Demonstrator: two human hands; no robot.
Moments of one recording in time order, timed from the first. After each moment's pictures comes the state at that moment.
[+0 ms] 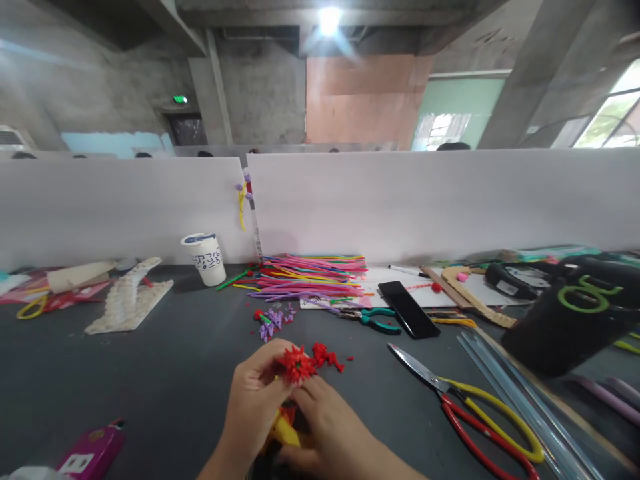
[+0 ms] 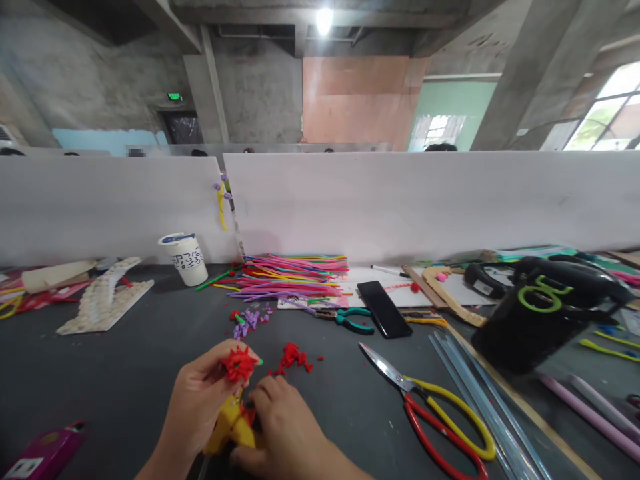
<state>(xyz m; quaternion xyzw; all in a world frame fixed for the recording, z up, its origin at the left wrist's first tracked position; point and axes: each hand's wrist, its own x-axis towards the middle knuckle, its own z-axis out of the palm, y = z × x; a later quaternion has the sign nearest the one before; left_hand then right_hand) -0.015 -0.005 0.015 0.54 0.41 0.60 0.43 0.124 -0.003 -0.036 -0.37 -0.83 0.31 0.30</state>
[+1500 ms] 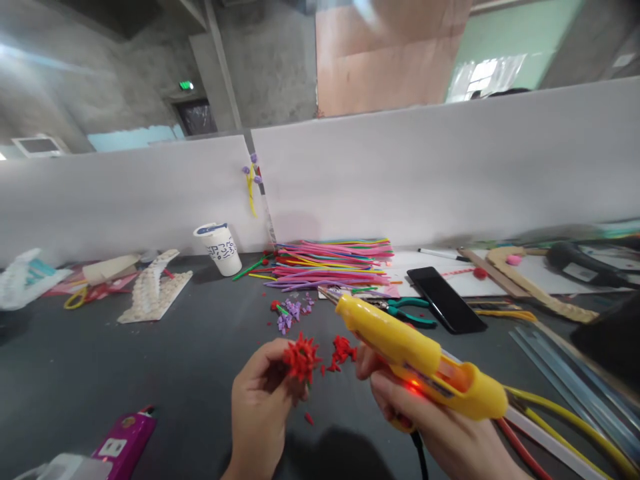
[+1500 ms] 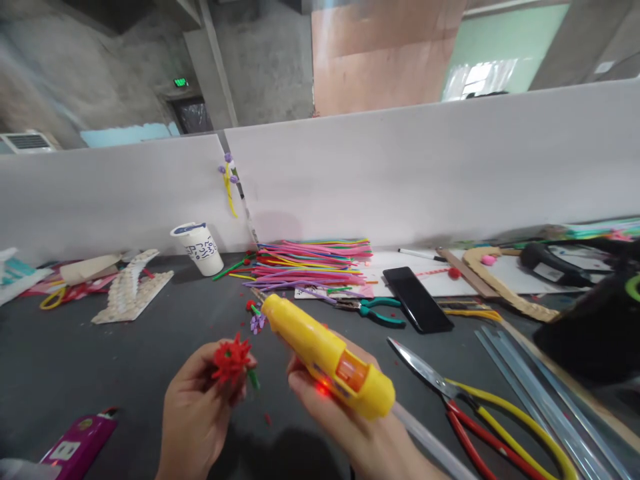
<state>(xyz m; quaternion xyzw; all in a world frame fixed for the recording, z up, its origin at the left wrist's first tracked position) -0.015 -0.008 0.011 0.40 0.39 0.69 0.46 0.172 -0.001 0.044 -0.41 -0.62 0.50 0.44</state>
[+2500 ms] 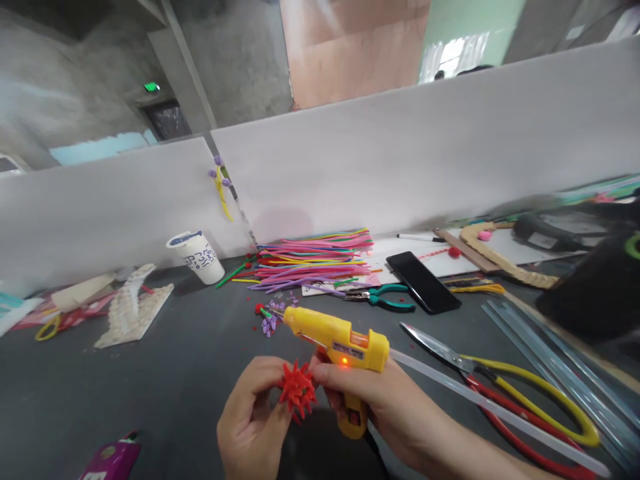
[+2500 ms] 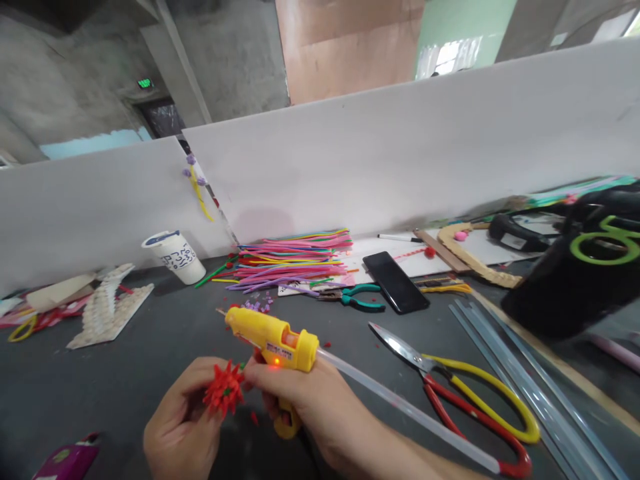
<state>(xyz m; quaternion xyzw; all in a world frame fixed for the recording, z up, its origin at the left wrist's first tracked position) -0.007 -0.010 -0.001 0.62 0.35 0.66 0.22 0.152 0.005 0.042 -0.37 -0.39 0.74 0.40</state>
